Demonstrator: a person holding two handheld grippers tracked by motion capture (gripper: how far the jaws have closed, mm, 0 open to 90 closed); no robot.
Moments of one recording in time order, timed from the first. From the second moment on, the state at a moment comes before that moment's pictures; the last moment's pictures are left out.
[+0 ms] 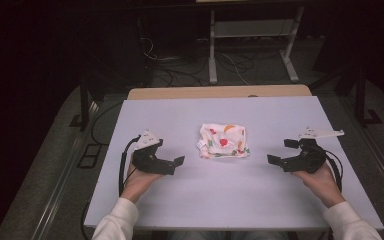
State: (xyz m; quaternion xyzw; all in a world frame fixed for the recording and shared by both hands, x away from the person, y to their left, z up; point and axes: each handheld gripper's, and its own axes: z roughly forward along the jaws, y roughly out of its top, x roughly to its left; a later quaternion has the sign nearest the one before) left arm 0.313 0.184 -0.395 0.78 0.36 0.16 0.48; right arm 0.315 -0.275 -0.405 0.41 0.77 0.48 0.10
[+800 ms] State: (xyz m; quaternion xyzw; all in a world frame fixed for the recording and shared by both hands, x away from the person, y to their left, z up) left arm 0.275 0.202 -0.418 0.77 0.37 0.18 0.49; right arm 0.277 -0.291 -0.432 0.42 0.77 0.46 0.13
